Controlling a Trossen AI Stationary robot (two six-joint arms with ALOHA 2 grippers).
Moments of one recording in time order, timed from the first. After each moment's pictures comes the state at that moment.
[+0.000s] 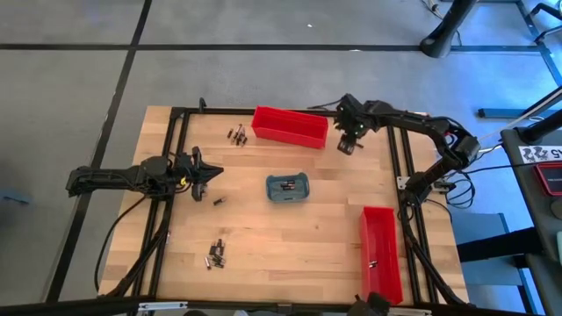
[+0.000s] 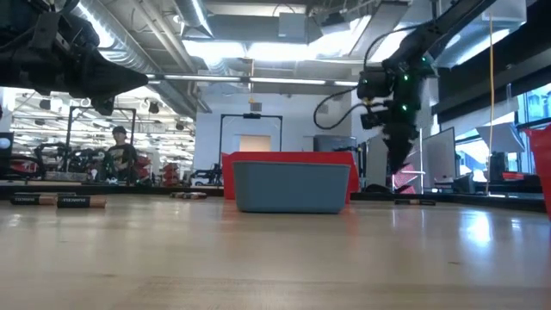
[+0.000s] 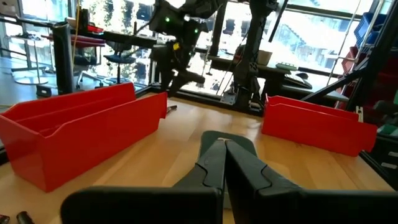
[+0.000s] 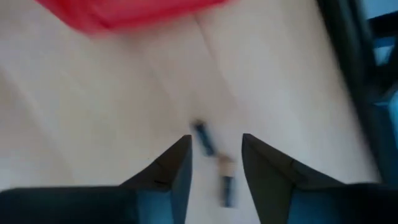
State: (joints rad) left arm 0.02 0.05 0.01 0.04 -0.20 -0.16; right arm -0.72 1.57 1.04 -0.76 0.00 -0.25
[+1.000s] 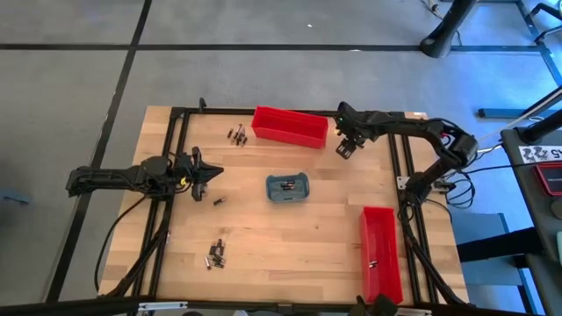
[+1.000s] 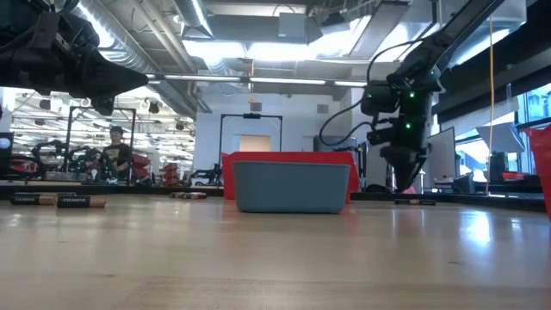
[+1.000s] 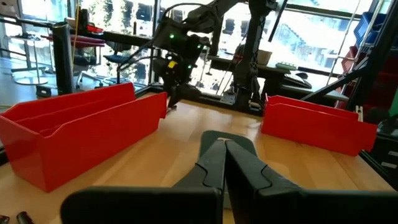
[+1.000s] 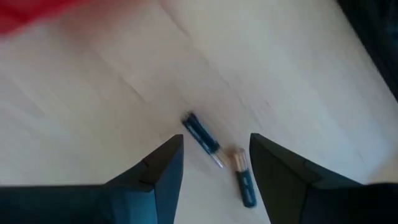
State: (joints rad) left arm 0.02 0.05 0.01 0.04 -0.19 -0.16; right arm -0.70 1.59 0.90 -0.62 0.16 -0.05
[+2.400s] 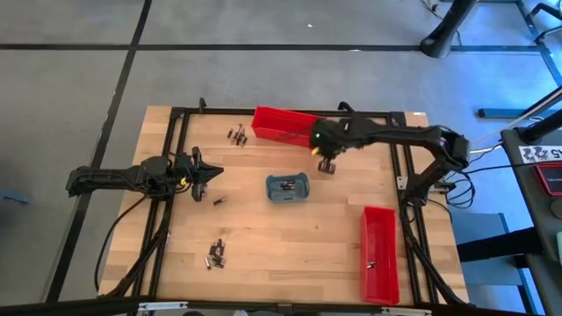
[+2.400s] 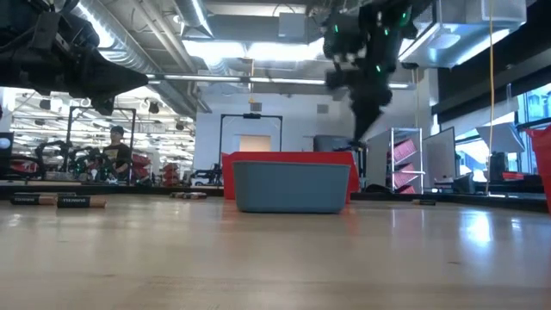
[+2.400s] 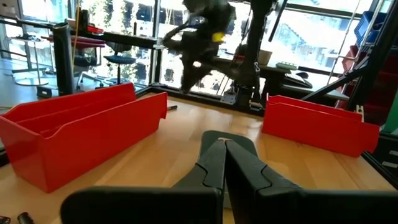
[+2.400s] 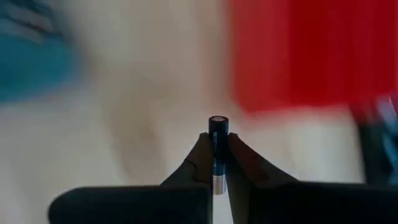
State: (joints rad) left arm 0.02 0.05 0.01 0.04 -0.20 -0.15; right arm -0.30 1.61 1.25 -0.82 0.10 -0.18
